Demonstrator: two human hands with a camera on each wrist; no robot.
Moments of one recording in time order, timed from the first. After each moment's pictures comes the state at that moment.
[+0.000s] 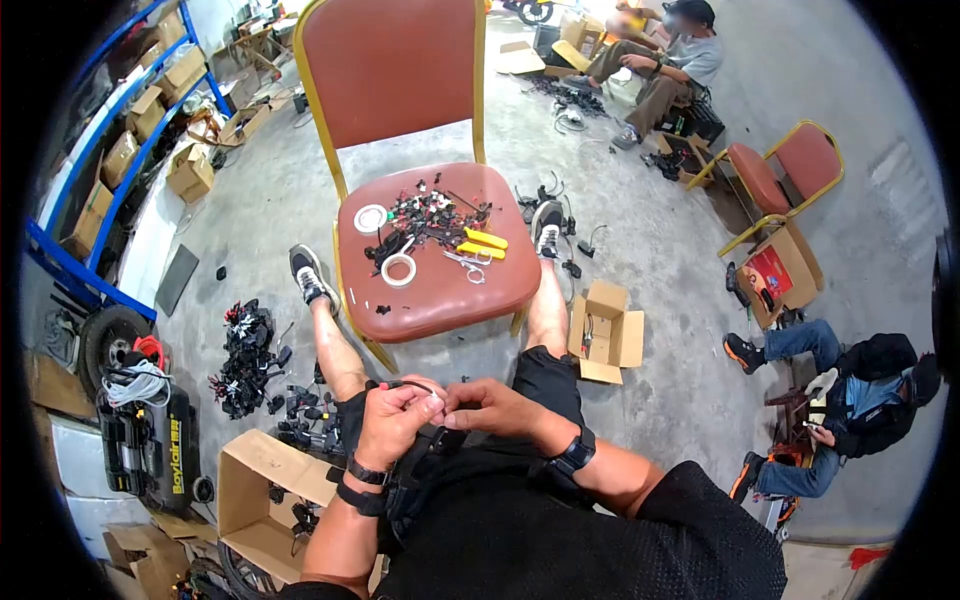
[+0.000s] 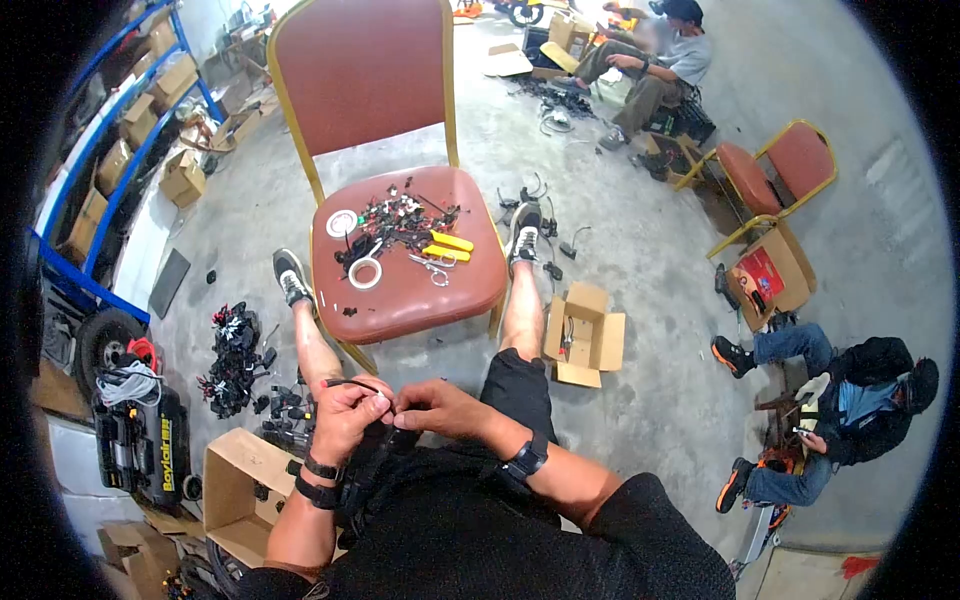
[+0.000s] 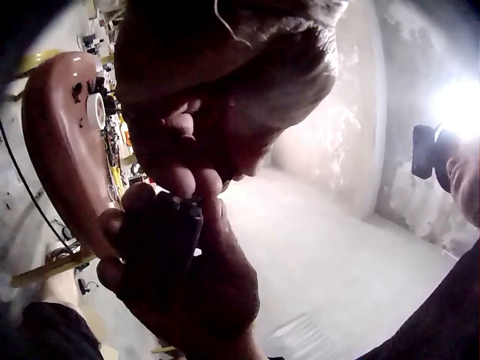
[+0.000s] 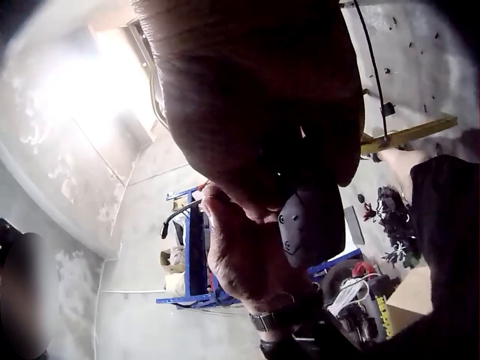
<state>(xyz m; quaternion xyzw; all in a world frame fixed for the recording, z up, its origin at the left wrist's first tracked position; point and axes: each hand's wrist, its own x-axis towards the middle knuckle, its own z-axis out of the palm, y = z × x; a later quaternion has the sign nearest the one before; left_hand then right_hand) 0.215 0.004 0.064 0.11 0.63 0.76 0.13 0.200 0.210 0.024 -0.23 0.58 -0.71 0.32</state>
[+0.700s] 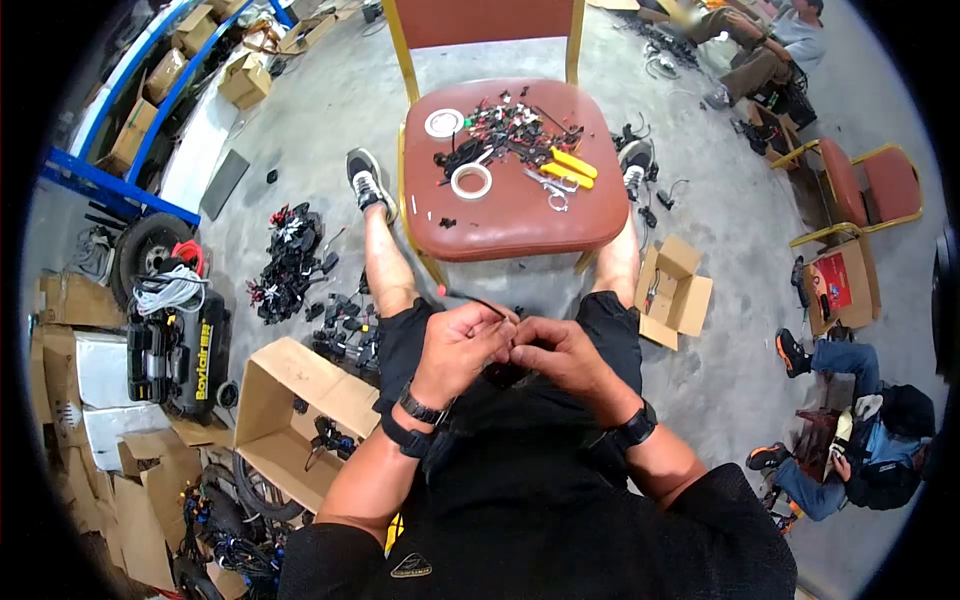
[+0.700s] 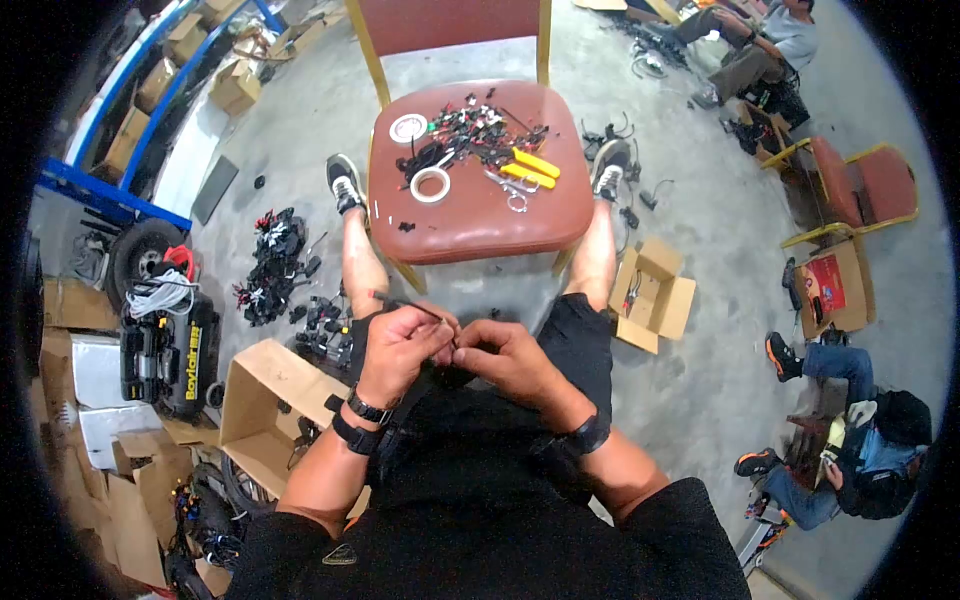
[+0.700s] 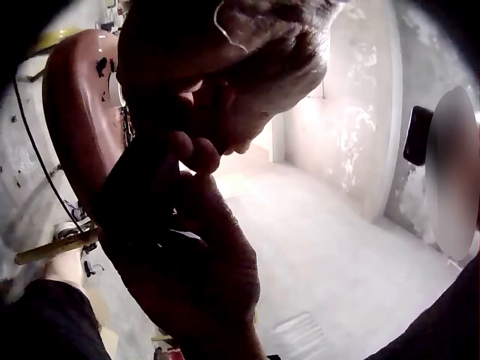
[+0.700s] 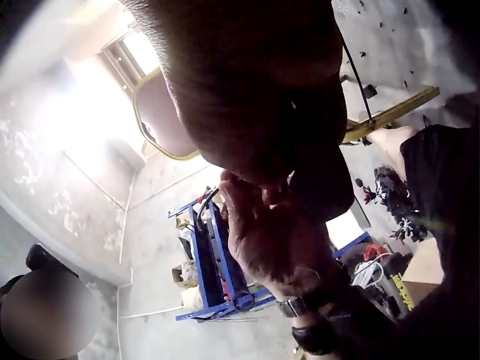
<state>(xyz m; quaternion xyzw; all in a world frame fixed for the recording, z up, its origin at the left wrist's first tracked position) 0.216 0.022 0.049 -0.01 0.61 0.78 0.13 0.208 0.213 0.019 -0.12 0.59 -0.75 0.29</state>
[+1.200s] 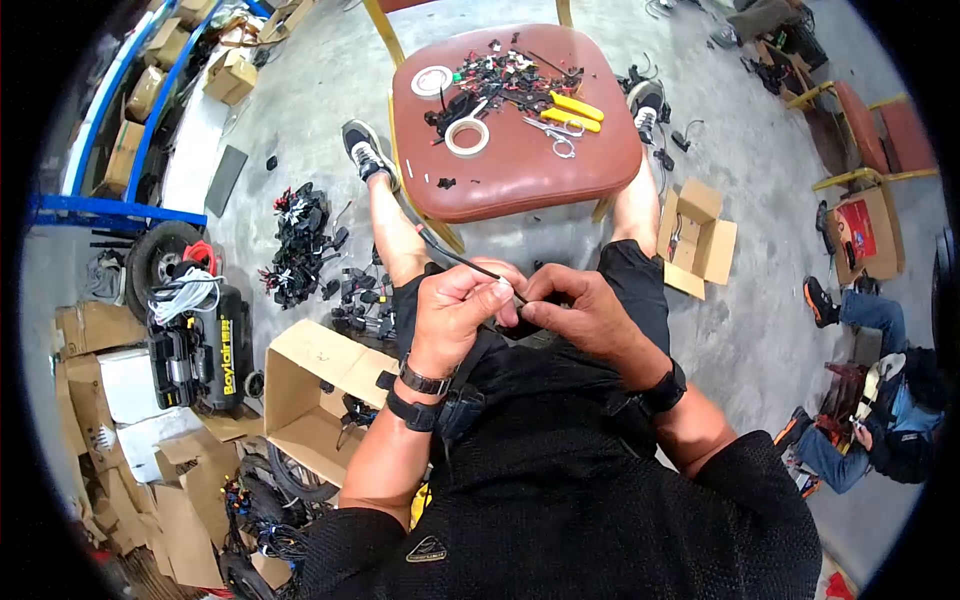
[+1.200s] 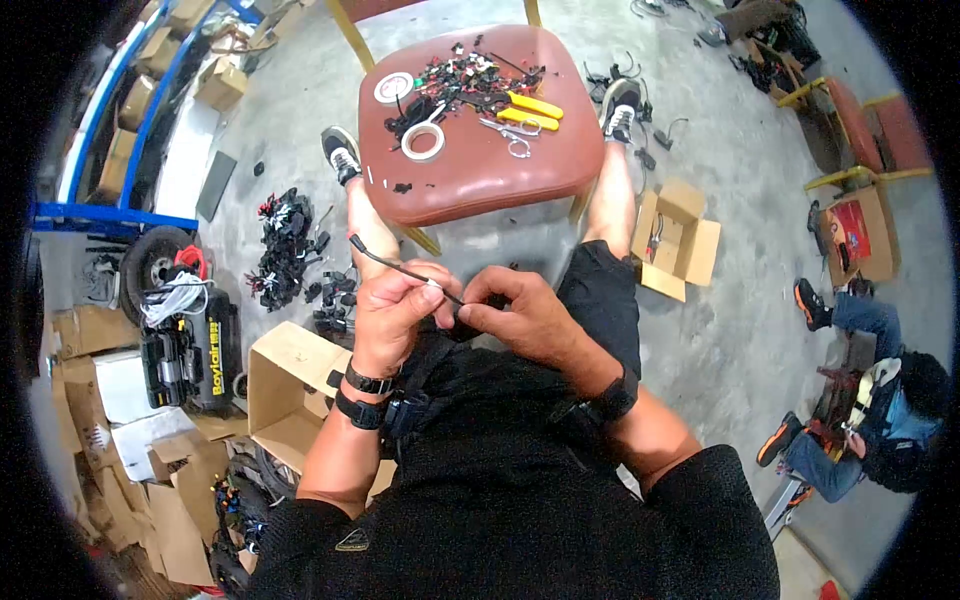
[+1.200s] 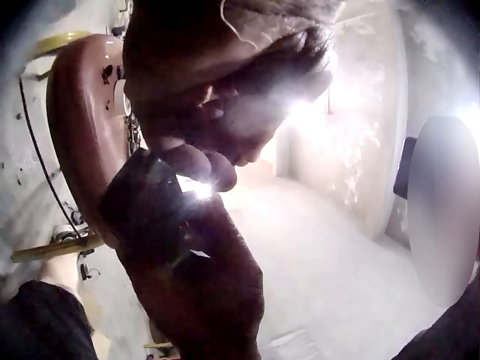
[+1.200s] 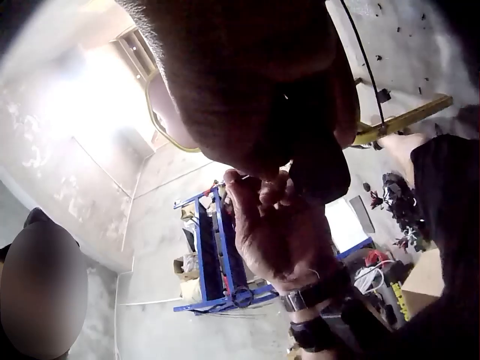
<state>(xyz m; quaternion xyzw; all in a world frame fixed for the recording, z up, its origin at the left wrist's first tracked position) 0.208 0.011 0.043 0.04 0.57 0.81 0.13 0.203 0.213 0.027 -0.11 0.66 -0.71 0.22</state>
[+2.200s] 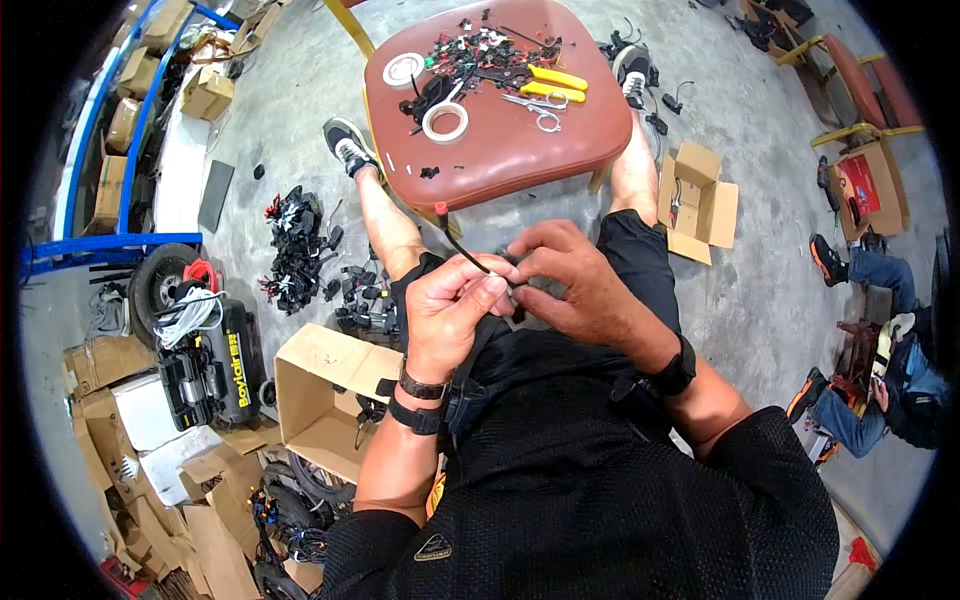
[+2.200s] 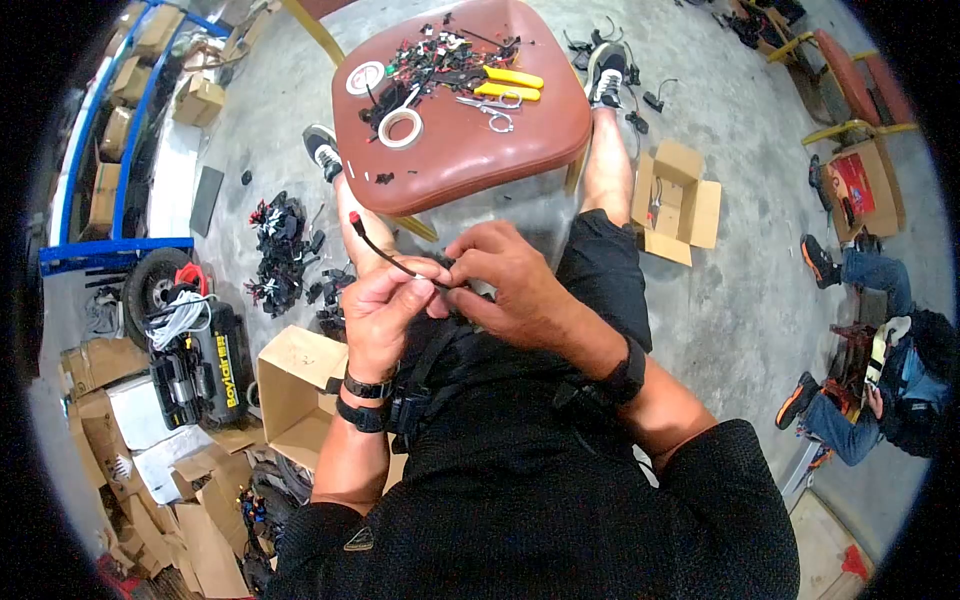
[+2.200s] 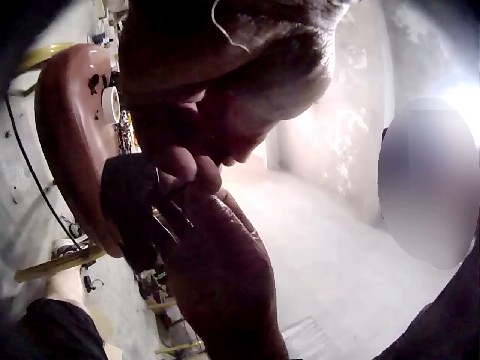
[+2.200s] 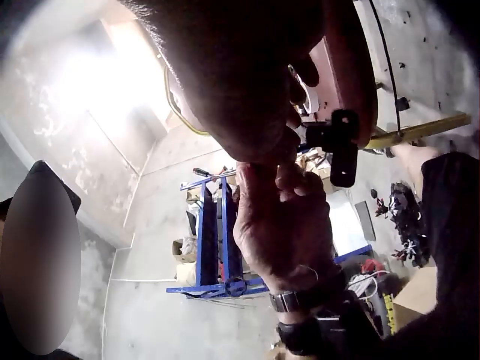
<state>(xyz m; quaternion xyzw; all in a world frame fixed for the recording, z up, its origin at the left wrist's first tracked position) 0.210 0.014 0.055 0.04 0.62 0.77 0.12 0.190 0.209 0.040 -0.28 0.79 -0.55 -0.04</state>
